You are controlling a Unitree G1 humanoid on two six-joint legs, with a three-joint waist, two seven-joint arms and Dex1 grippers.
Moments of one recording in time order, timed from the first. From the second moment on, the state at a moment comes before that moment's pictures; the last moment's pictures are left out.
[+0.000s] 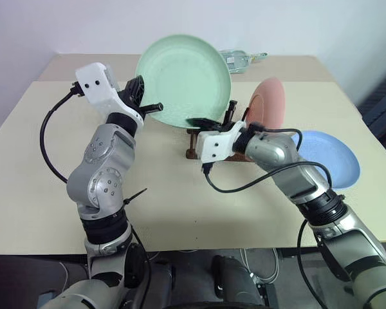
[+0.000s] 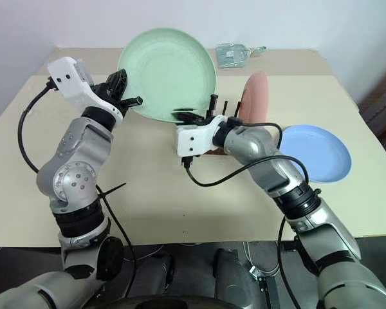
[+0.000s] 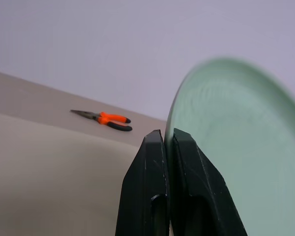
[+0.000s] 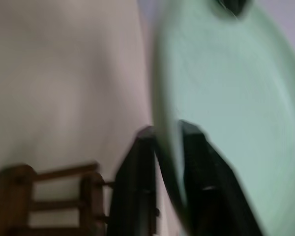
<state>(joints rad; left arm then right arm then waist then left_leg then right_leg) -0.63 0.01 0.29 -0.45 -0.49 0.80 0.17 -0.71 -0.54 0.43 -0.07 -0.37 -0.09 0.54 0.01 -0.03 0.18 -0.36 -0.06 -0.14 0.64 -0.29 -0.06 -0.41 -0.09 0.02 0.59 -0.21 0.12</state>
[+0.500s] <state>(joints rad) -0.51 0.35 0.30 -0.15 -0.26 0.49 0.11 -0.66 -0.17 -0.05 -0.40 0.33 0.54 0.43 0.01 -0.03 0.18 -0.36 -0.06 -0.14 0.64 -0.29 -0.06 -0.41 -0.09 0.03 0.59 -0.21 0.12</state>
